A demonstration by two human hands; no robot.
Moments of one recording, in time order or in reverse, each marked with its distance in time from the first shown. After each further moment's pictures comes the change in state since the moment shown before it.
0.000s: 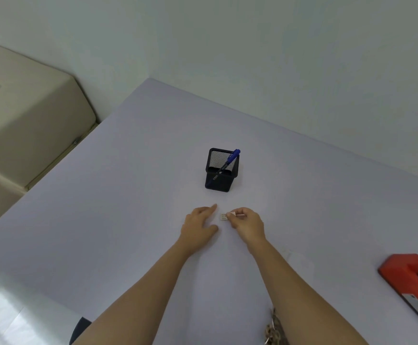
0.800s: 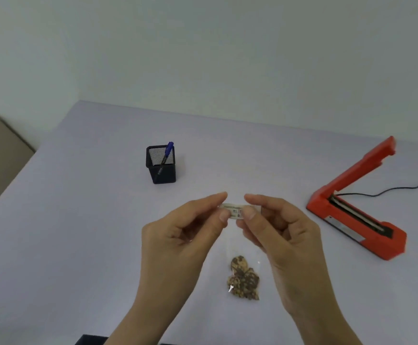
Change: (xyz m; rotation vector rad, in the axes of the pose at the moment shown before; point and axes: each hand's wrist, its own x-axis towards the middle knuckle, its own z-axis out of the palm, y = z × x) left_hand -0.219 0.177 -0.046 -0.656 0.183 0.535; right_hand -0.273 -0.055 -0.149 0.685 0.171 -0.389
